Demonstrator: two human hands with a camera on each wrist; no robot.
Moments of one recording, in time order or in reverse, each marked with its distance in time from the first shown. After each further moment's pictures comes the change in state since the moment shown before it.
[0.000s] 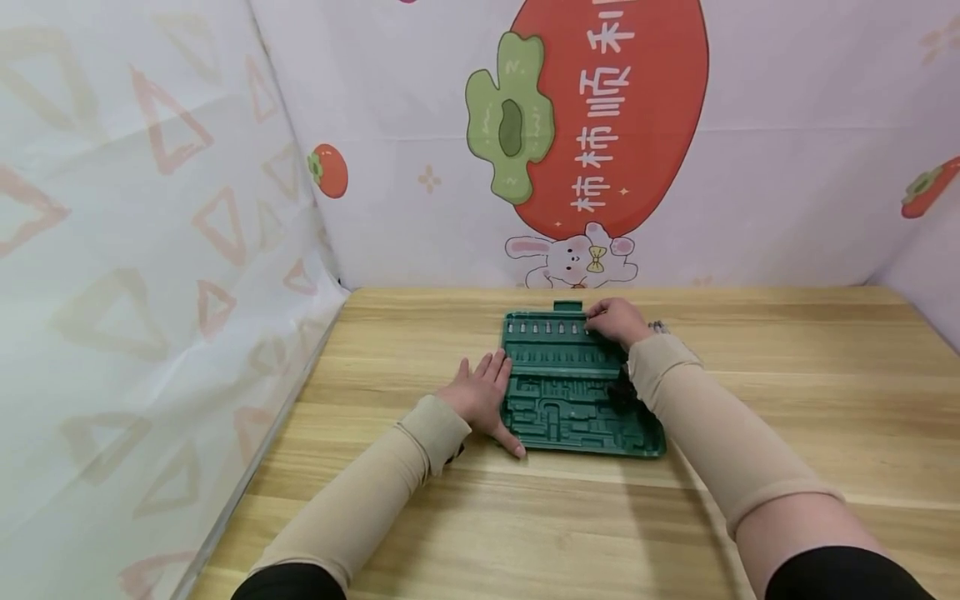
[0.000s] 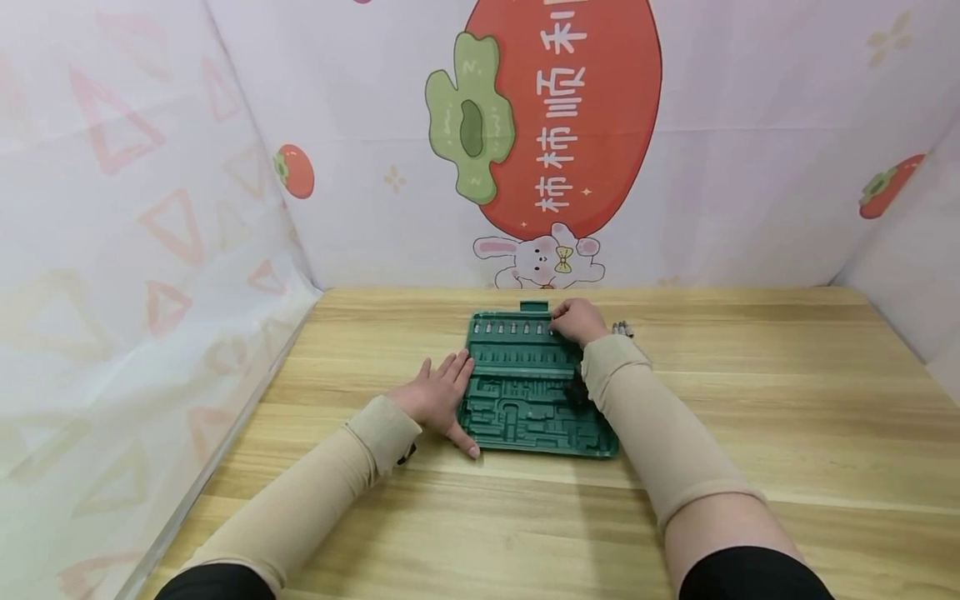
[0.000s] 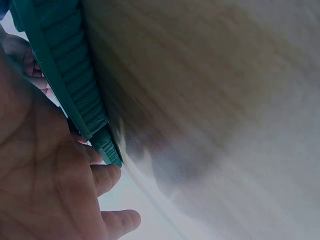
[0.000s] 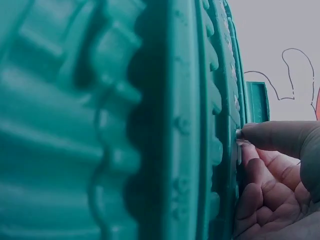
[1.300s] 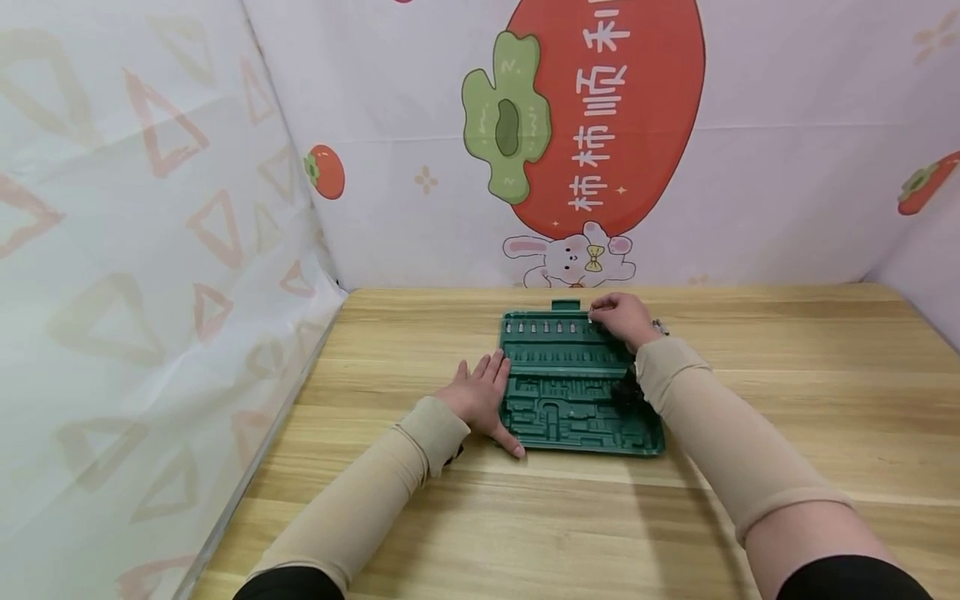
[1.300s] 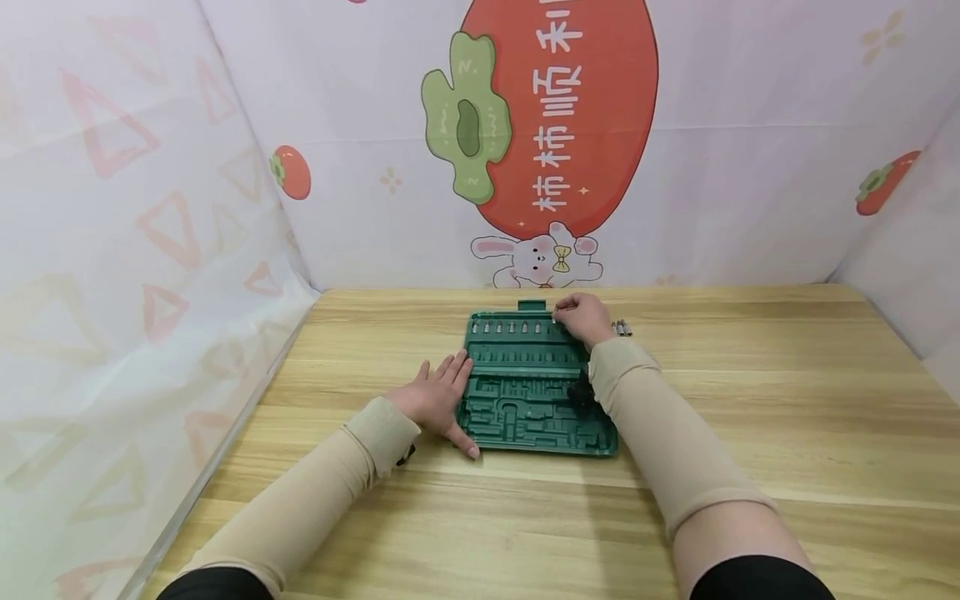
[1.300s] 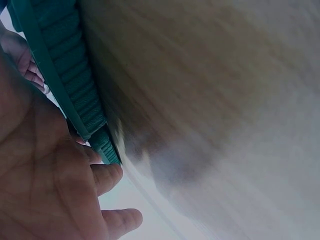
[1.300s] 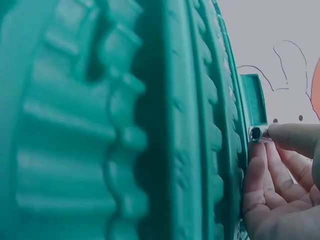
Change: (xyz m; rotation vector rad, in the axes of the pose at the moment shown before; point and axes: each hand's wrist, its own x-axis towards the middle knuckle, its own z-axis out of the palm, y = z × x) left_hand 0.001 -0.001 0.001 -0.031 -0.001 0.003; right_hand 0.000 0.010 -0.004 0.176 0.083 0.024
